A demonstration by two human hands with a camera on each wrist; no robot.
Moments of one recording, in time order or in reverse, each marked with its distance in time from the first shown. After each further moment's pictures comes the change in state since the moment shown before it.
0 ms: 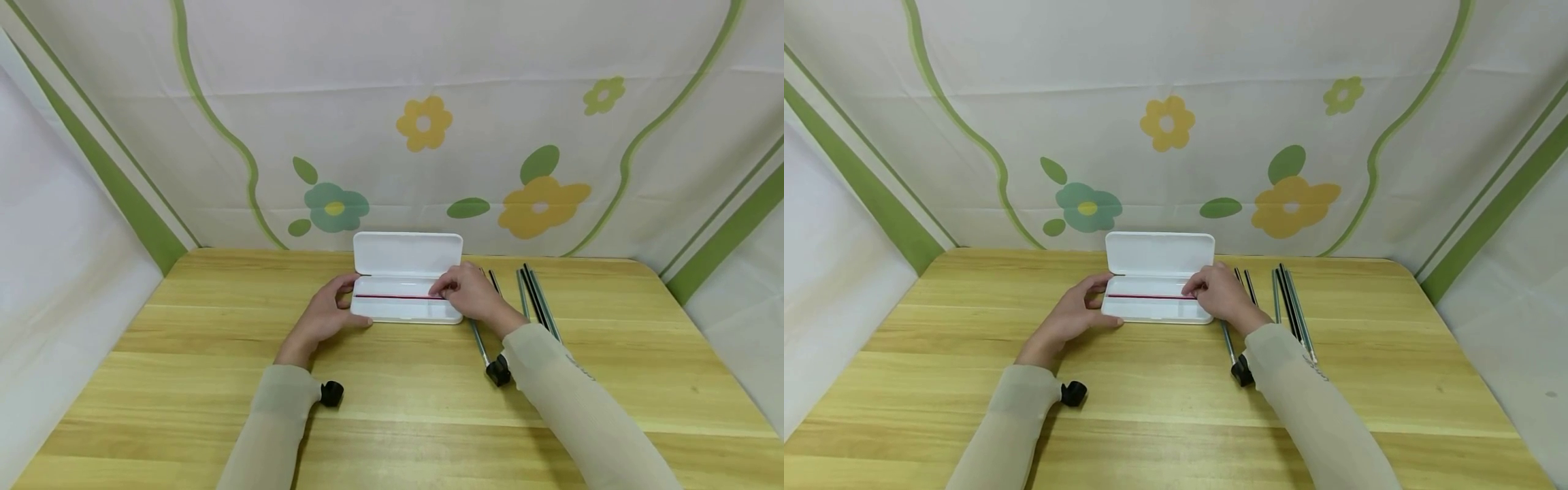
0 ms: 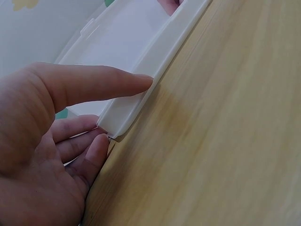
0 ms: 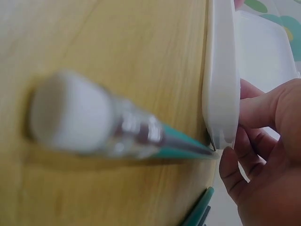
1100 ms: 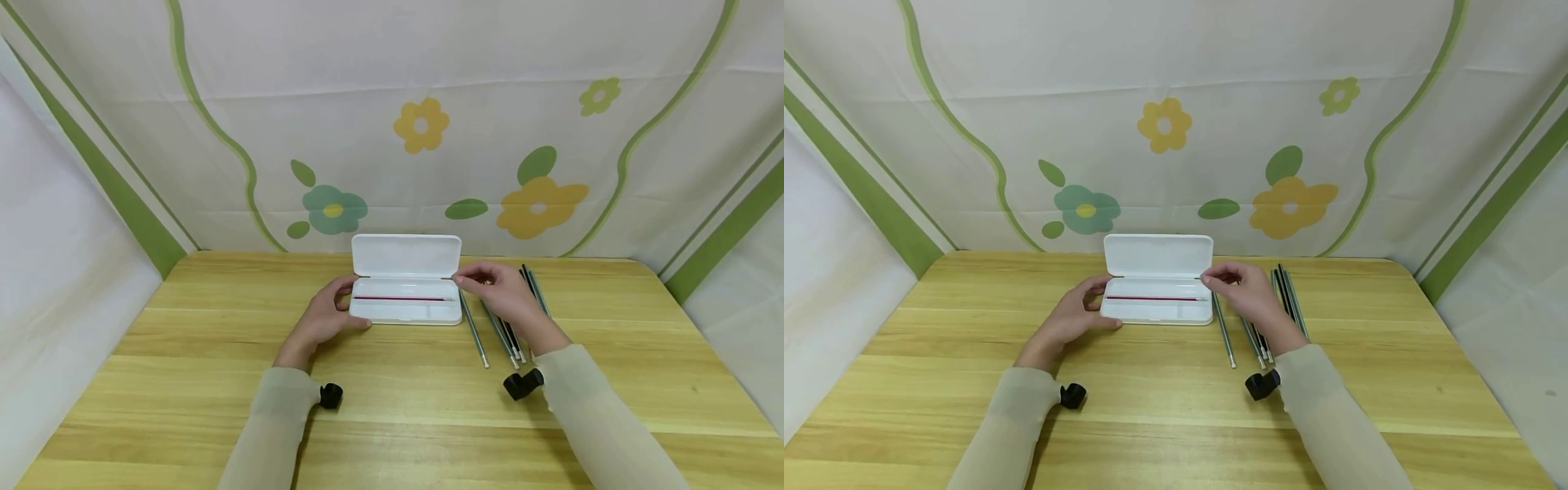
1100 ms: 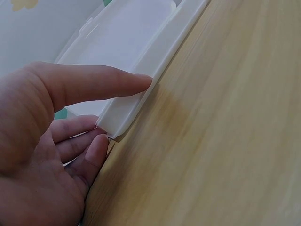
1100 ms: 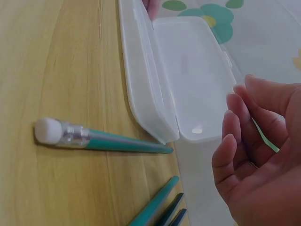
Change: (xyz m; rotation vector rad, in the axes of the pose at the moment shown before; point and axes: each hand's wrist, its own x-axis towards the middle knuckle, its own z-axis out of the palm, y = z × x) left_hand 0.000 0.000 0.000 0.011 0.003 -0.011; right_hand -0.042 -0.003 -0.039 0.333 0.094 0.232
